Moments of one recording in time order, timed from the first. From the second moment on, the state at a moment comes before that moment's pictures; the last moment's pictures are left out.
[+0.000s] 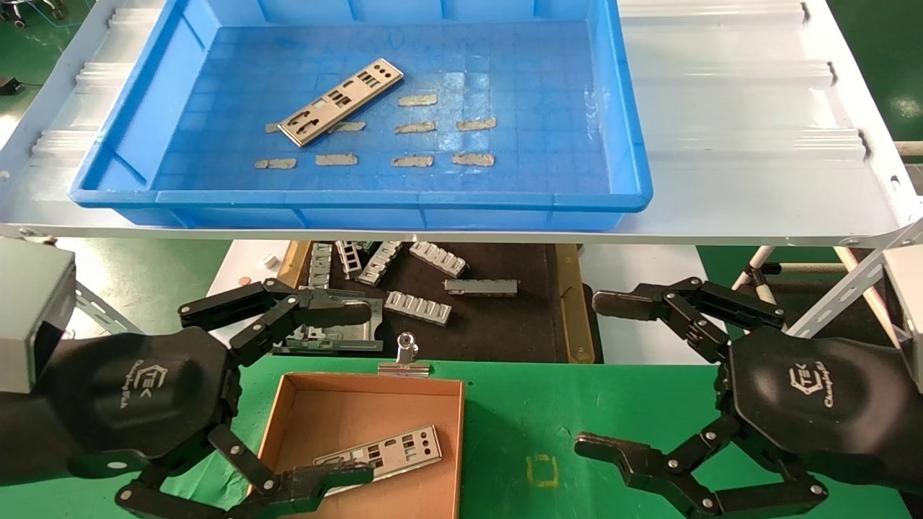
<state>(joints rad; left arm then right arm) -1.07 0.61 0.28 -1.28 0.73 1.50 -0.19 1.10 -0.54 -0.44 1.24 -0.62 -1.42 0.10</state>
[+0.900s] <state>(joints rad) -1.10 0.64 0.28 -1.25 0.75 1.45 -0.18 1.10 -0.54 -0.44 1.24 -0.62 -1.42 0.10</state>
